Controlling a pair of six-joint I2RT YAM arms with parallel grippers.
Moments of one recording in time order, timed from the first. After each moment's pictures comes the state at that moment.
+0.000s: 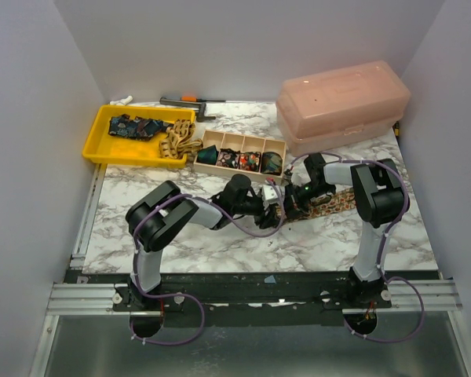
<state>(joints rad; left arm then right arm) -0.80 1.93 0.85 0.72 0.66 0.13 0.25 2.01 1.08 -0.60 -0.91 0.10</state>
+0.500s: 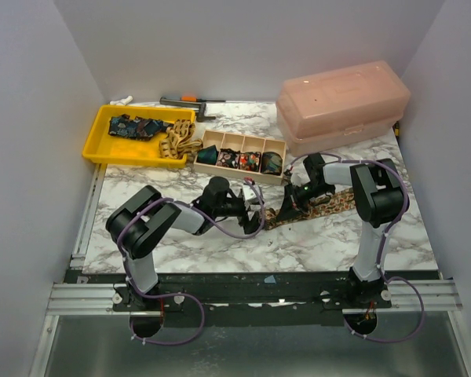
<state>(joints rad) -0.69 1.79 0.64 0.82 0.71 0.12 0.25 2.01 1.08 -0.60 -0.91 0.12</state>
